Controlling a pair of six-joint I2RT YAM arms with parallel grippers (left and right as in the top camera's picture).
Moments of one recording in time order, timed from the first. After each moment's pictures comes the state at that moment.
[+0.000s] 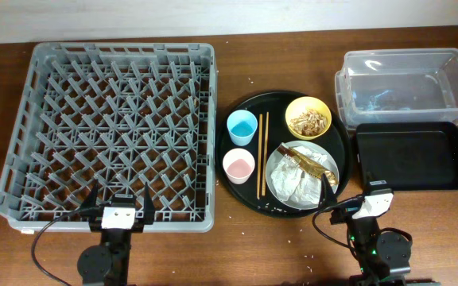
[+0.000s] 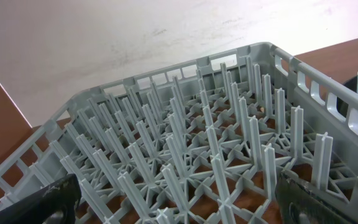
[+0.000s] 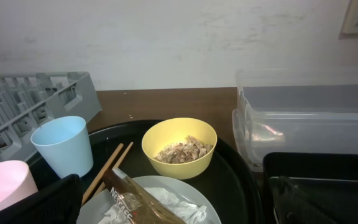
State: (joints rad) left arm 0.04 0.01 0.01 -0.08 0.03 0.27; right arm 0.07 0.01 0.01 -0.07 -0.05 0.08
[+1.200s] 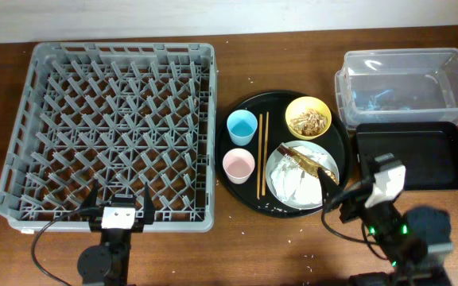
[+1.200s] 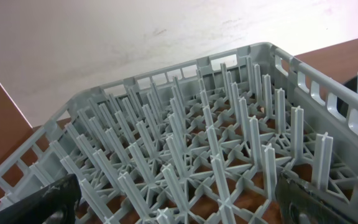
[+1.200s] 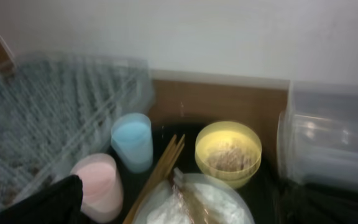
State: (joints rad) left arm 0.04 0.01 0.01 -0.08 0.03 0.27; right arm 0.07 0.45 0.62 -0.49 -0.27 0.03
